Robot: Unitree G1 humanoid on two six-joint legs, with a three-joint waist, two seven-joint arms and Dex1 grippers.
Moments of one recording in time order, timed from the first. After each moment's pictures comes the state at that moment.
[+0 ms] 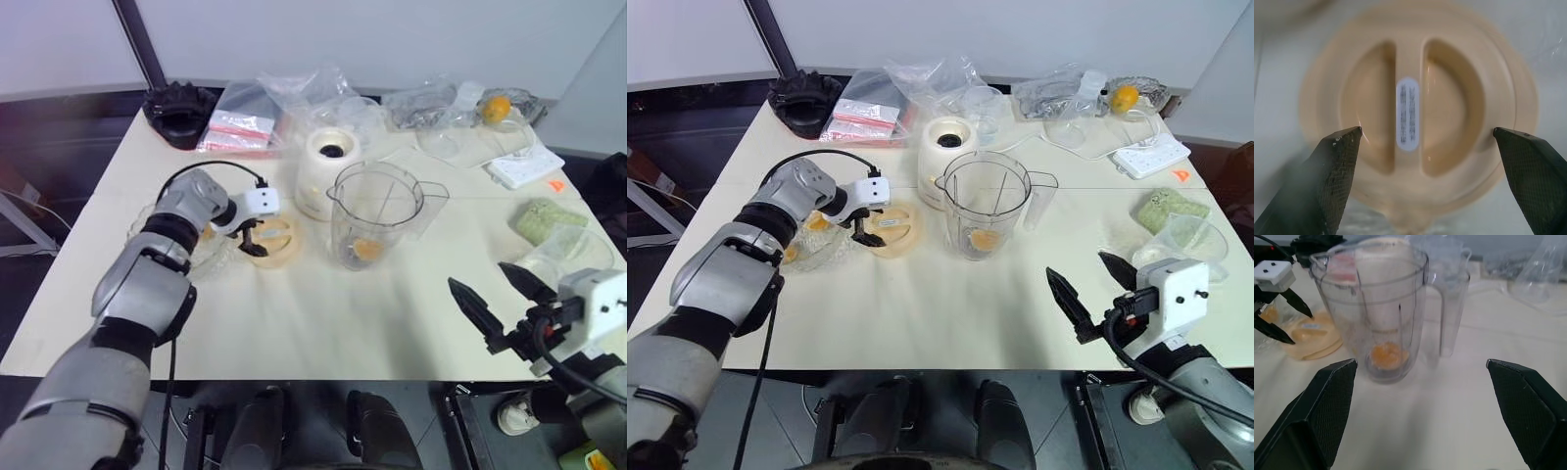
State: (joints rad) left arm -1.23 0.41 -0.48 1.28 0.30 -0.03 -1.16; right arm 0.48 -0.55 -0.56 -0.97 0.89 0.67 0.22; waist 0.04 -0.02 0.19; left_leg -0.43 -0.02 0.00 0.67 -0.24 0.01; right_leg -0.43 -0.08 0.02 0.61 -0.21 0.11
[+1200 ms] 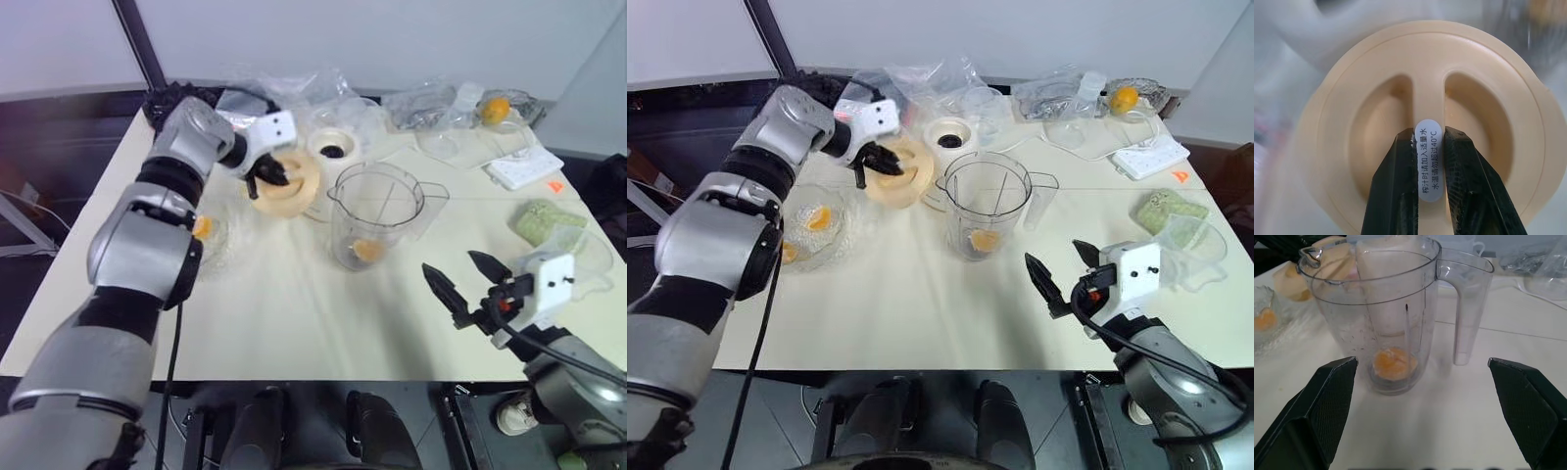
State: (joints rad) left arm -1.49 0.39 -0.29 1.28 0.30 0.02 -1.20; right arm 0.26 -0.53 -0.36 -0.82 0.74 0.65 0.19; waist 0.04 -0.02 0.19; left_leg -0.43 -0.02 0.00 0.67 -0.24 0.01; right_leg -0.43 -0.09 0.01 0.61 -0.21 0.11
